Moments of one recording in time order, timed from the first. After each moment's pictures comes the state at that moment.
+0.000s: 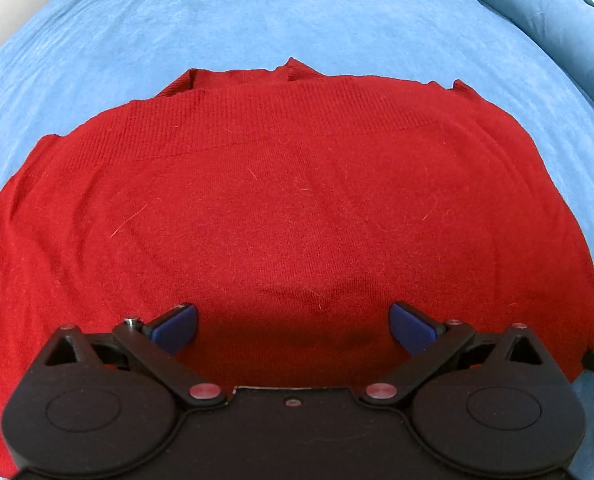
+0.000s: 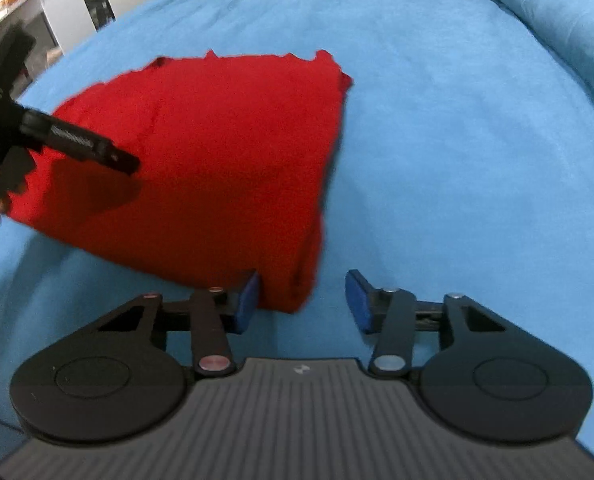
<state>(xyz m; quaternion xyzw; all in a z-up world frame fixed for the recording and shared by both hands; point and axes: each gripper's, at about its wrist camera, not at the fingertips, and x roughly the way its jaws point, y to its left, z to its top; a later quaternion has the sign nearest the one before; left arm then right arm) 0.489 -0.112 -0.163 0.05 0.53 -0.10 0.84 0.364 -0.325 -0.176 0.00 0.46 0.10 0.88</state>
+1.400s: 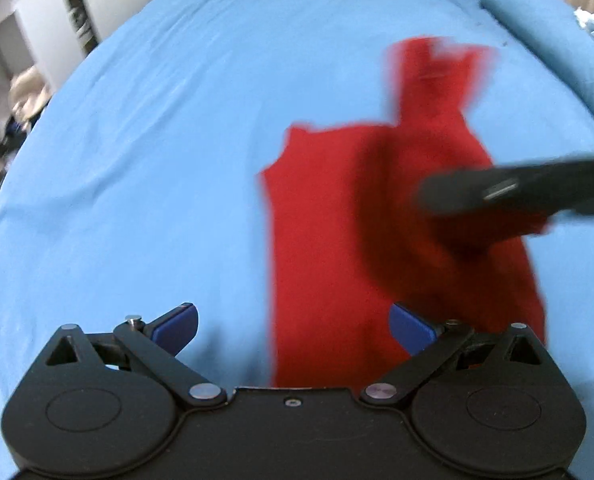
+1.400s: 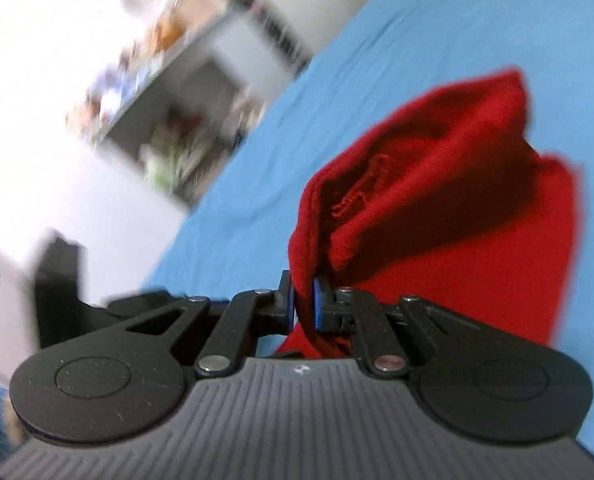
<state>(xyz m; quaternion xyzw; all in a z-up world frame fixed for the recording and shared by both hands) 0.436 0.112 -0.104 0.02 0.51 -0.04 0.86 0.499 -0.026 -0.089 0.14 0.44 0.36 0.81</state>
